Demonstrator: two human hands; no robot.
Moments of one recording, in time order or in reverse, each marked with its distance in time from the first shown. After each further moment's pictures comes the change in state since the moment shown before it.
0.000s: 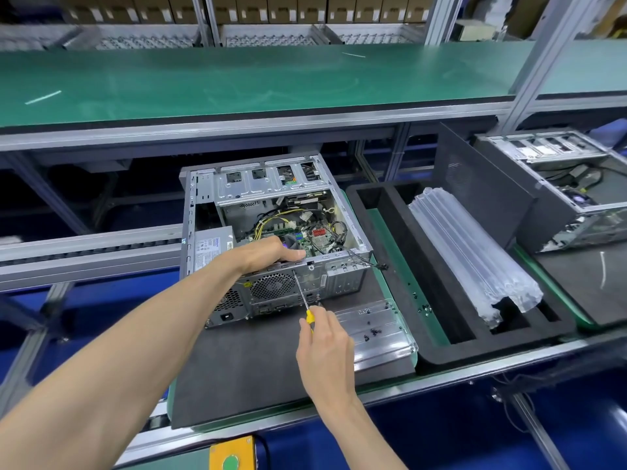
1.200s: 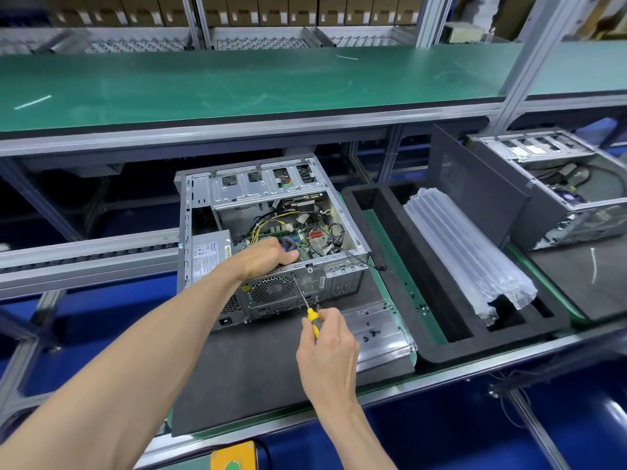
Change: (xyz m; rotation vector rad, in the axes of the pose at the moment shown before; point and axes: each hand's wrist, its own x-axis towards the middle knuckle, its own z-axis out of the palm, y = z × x) left_hand -0.008 0.004 0.005 0.022 0.104 0.079; right_hand 0.000 -0.012 -0.002 0.095 0.184 0.140
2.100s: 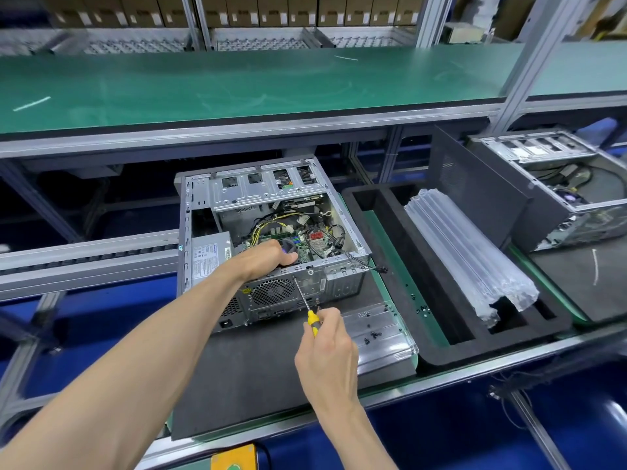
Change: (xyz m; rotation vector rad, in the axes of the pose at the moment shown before) left_hand 0.003 0.002 -0.001 0.004 -0.009 -0.050; right_hand 0.001 0.002 -0.002 -0.108 -0.082 -0.083
